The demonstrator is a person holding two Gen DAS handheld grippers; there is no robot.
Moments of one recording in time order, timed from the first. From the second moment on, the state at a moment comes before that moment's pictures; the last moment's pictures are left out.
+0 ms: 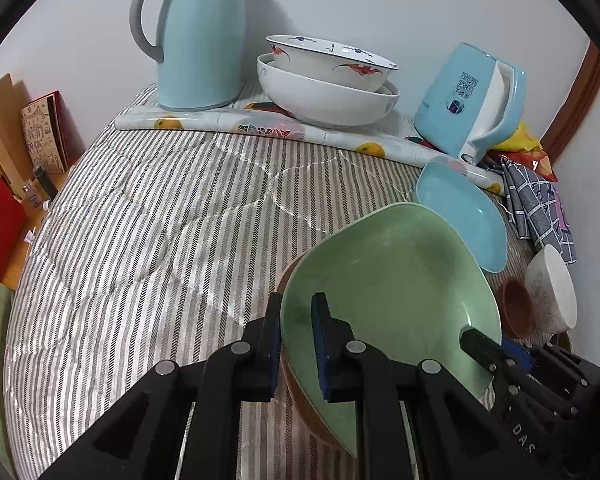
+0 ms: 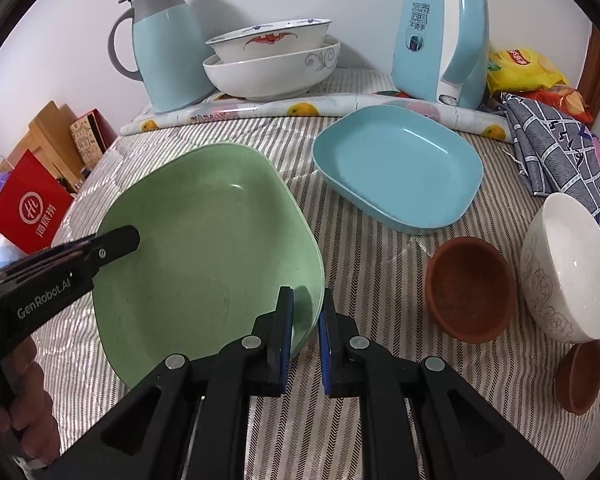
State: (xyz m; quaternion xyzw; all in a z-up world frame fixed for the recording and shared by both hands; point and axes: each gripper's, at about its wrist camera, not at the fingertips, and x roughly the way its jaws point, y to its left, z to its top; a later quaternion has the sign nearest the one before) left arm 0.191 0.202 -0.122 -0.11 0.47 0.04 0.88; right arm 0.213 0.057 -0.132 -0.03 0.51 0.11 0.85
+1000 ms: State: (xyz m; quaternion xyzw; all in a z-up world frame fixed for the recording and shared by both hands) left arm 0.182 0.210 -0.125 -0.12 0.47 0.06 0.87; right arm 0.200 0.051 -0.139 -0.05 0.53 0.12 0.84
